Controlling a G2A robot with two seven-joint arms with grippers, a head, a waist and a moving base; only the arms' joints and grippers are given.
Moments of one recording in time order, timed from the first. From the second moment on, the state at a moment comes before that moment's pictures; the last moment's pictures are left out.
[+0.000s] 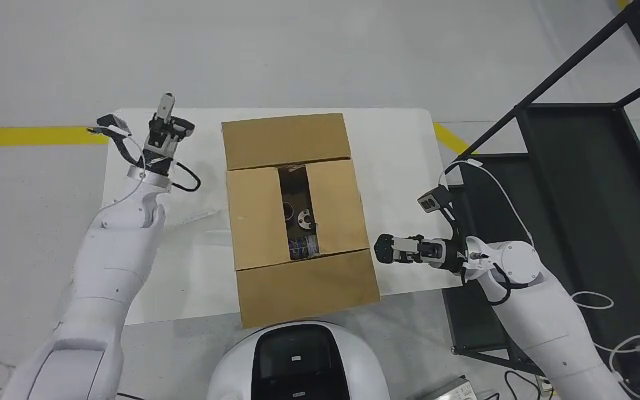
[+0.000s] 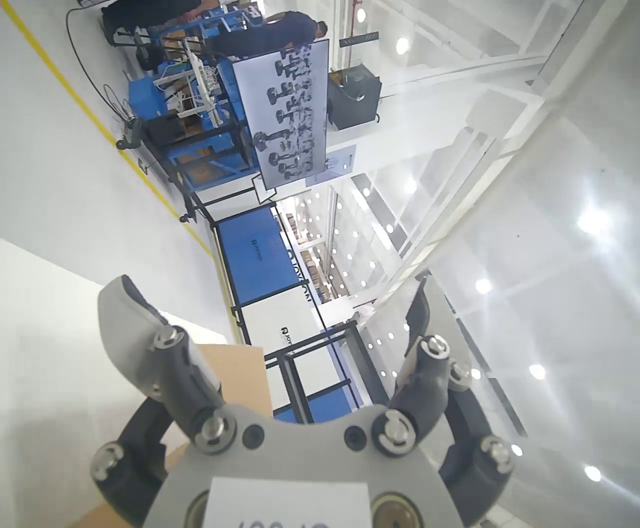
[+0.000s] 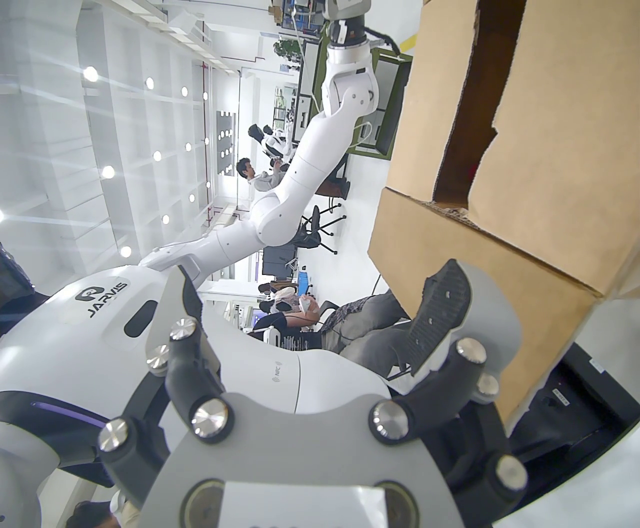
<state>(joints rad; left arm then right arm) 0.81 -1.24 -1.23 -0.83 -0.33 -0.73 -0.36 -1.51 -0.91 1.44 -1.64 0.63 -0.43 1.19</state>
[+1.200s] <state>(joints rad) 1.27 -1.15 -1.60 -1.38 -0.26 -0.52 -0.34 -1.43 -0.92 1.37 -1.71 0.50 -0.30 1.08</state>
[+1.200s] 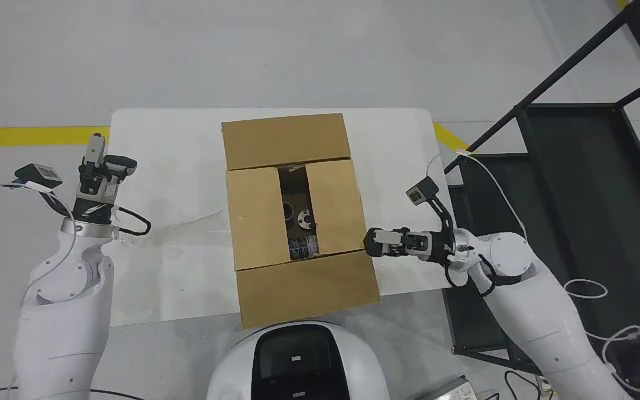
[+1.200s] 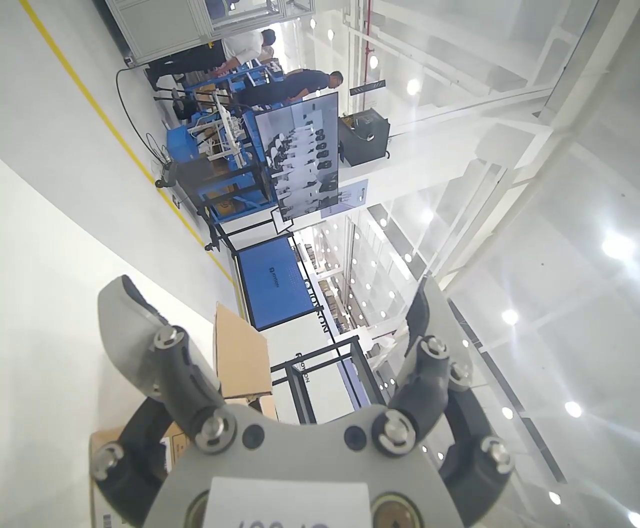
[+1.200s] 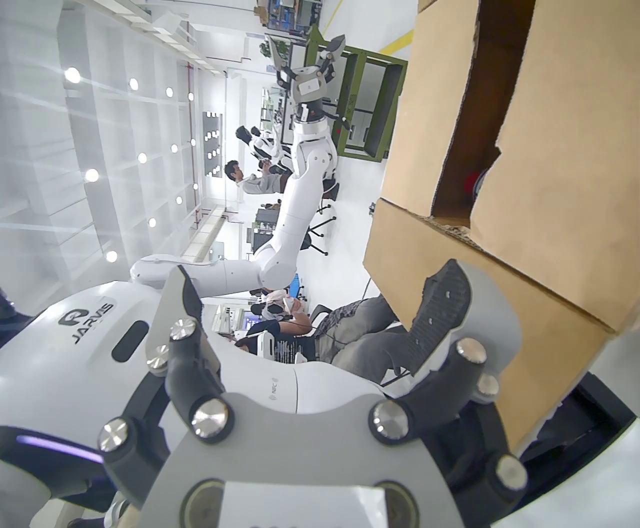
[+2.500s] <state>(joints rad) 1.27 -1.15 -1.60 -1.38 -0.26 -0.52 -0.34 -1.14 -1.00 0.95 -1.72 0.13 -0.02 0.86</state>
